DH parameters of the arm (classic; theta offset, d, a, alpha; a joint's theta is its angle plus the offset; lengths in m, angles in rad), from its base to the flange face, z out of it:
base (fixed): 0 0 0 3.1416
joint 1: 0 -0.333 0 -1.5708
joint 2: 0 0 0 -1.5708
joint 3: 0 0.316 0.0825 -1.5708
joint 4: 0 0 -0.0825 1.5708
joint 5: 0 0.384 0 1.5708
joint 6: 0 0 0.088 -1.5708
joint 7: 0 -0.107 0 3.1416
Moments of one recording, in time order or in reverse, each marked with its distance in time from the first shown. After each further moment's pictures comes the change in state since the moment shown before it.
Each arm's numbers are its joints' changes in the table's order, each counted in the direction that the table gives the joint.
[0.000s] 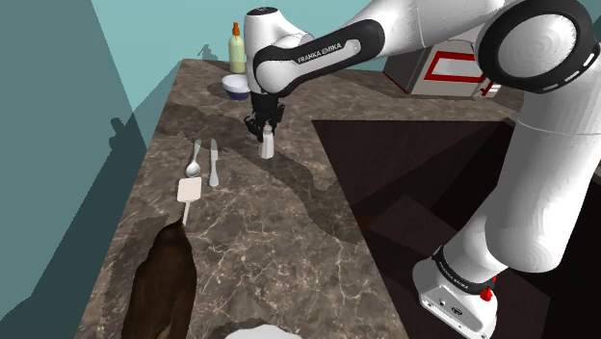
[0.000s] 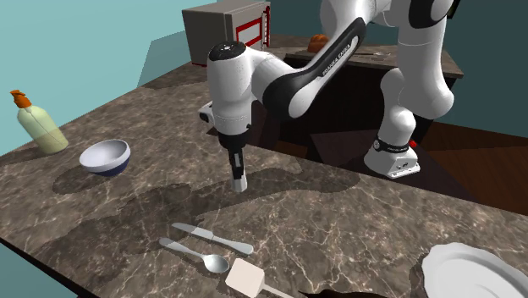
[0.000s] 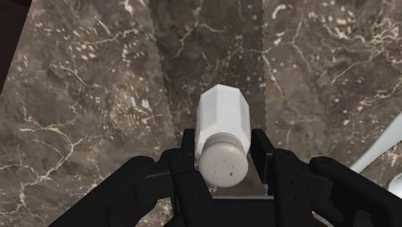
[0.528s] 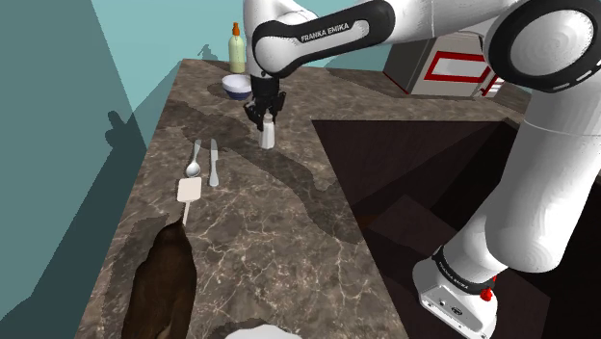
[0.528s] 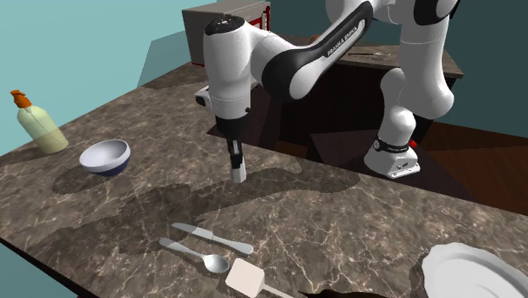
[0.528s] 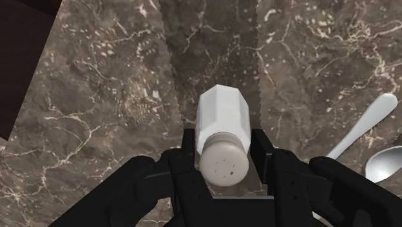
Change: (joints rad) arm 0.001 0.036 0.005 -0.058 0.014 -0.091 0.016
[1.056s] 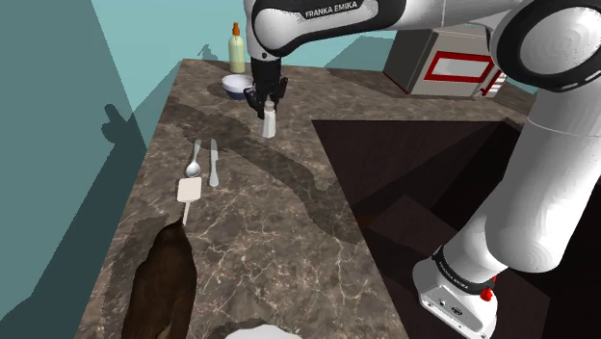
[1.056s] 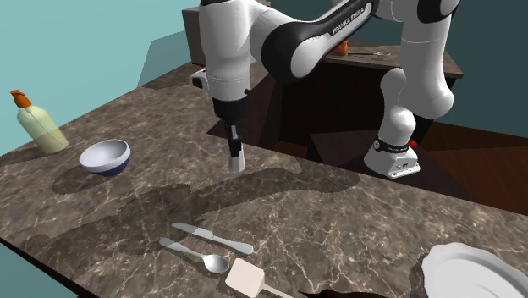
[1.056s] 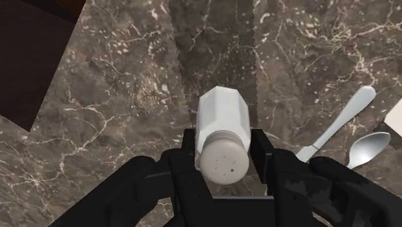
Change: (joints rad) arm 0.001 0.027 0.003 -0.070 0.011 -0.095 0.016
